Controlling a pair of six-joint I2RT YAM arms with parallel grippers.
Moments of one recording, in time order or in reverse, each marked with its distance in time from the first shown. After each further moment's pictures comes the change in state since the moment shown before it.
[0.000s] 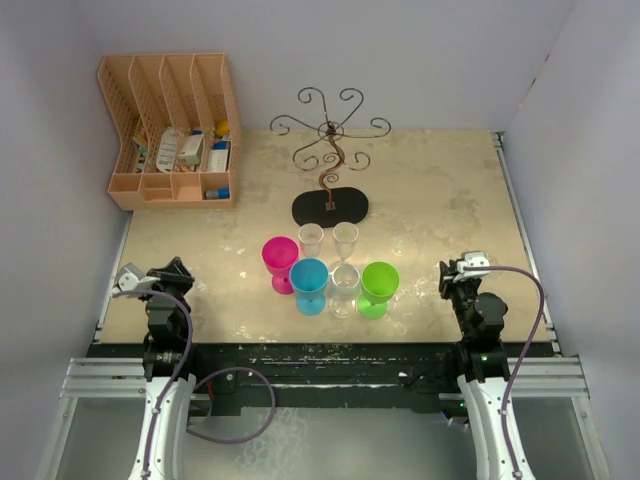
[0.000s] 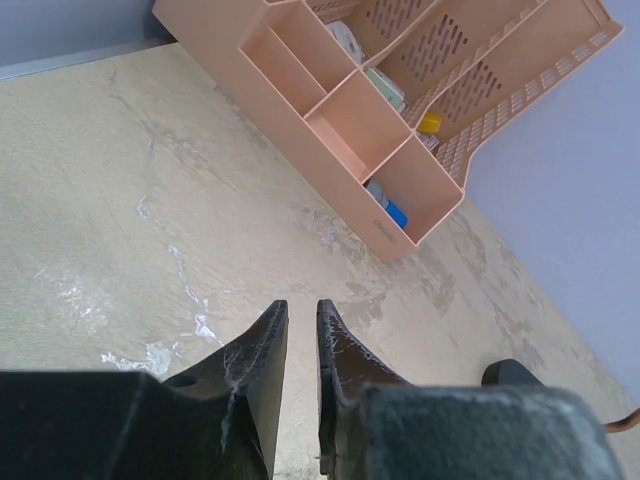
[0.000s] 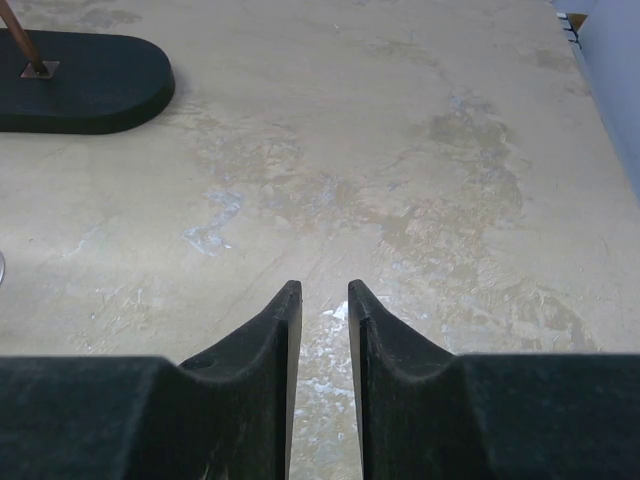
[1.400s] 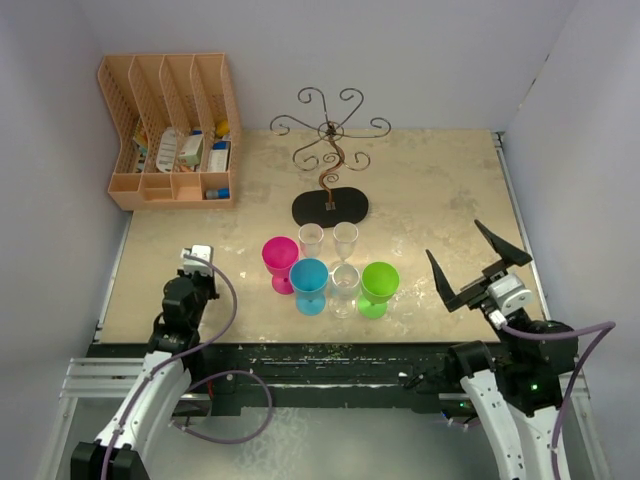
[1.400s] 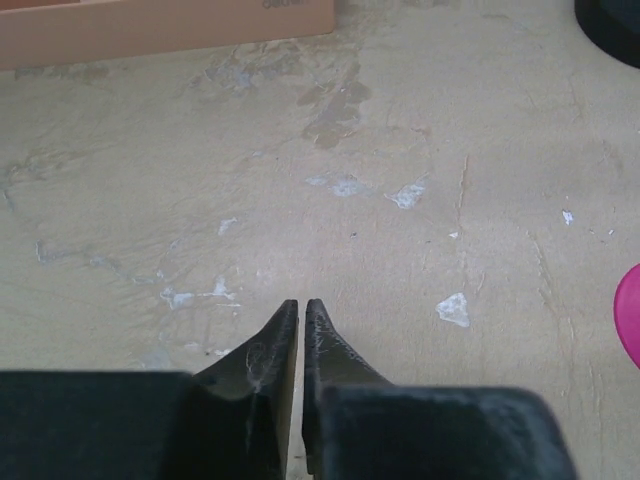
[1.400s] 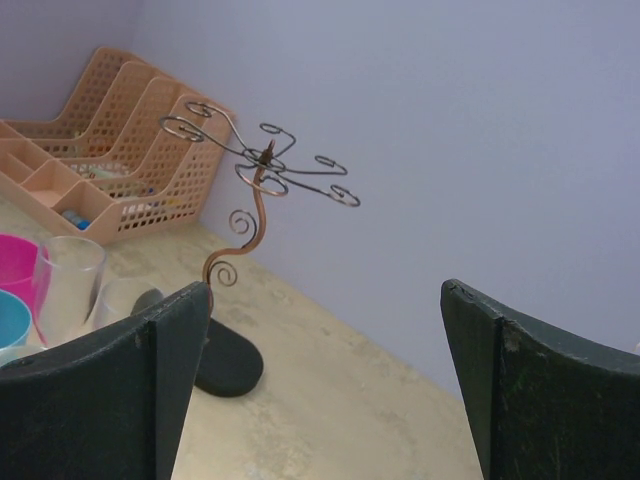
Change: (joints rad) left arm -0.150 0.436 0.000 0.202 0.331 0.756; right arm 0.187 0.088 0.578 0.041 -0.293 -0.193
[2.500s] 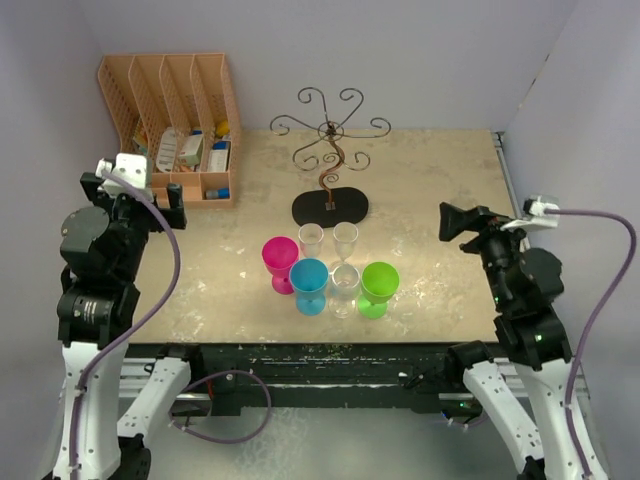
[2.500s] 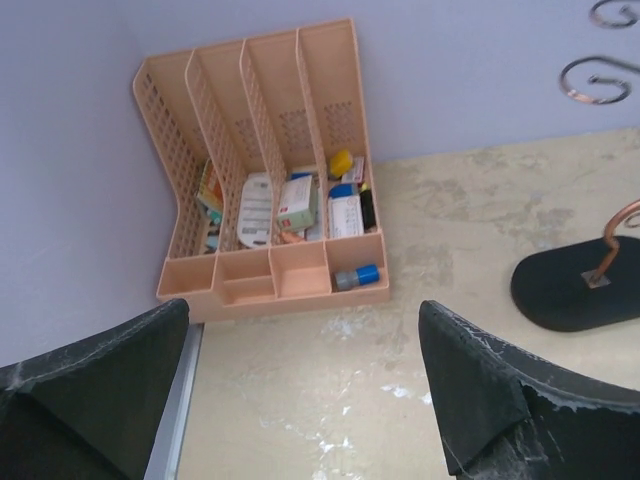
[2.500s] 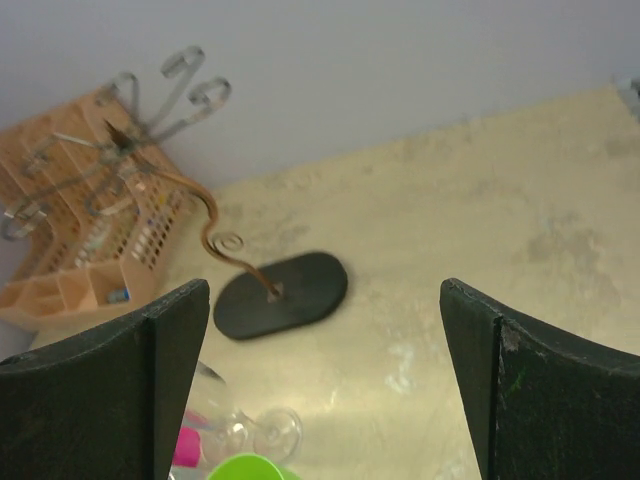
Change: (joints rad) left arm 0.039 0.251 1.204 -0.675 0.005 0.125; right arm 0.006 0.354 0.237 -0.211 0.502 0.649
